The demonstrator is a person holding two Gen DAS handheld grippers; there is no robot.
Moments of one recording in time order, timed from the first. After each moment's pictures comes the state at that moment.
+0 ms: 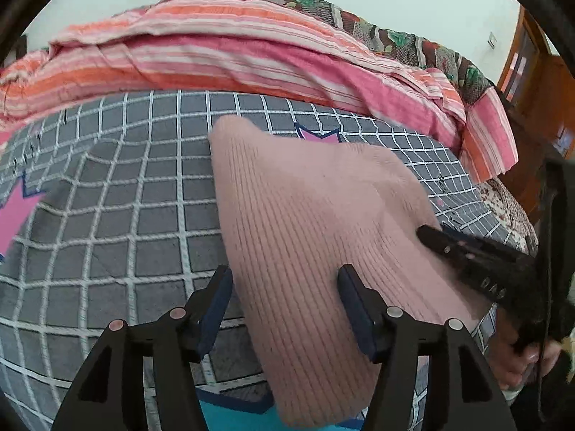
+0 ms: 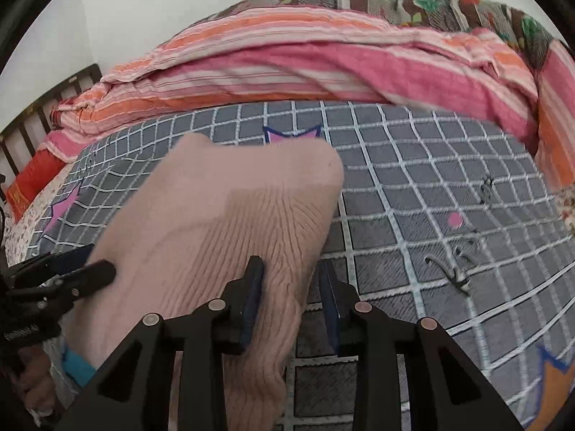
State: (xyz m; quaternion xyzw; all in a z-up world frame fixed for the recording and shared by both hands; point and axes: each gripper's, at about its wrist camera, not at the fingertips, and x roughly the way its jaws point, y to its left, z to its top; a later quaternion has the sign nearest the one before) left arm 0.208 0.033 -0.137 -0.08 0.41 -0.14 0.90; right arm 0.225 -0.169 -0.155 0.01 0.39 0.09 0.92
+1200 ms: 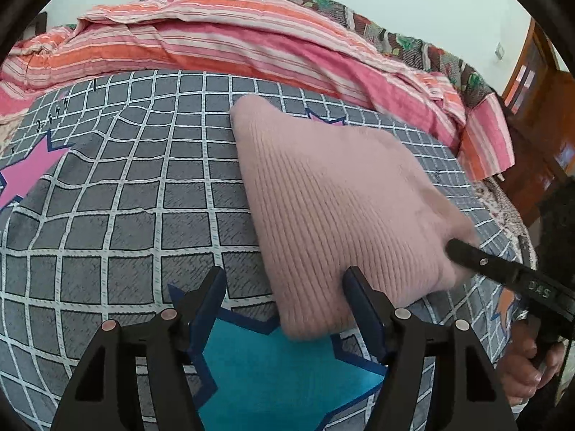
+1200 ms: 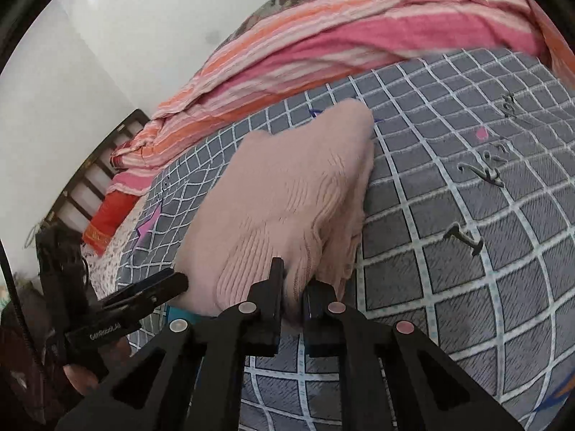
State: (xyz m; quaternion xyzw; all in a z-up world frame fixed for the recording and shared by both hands) left arm 0.163 0.053 -0.136 -0.10 0.43 -0.12 0.89; right arm 0.160 -0.193 -0.144 0.16 0.40 0.20 0.88
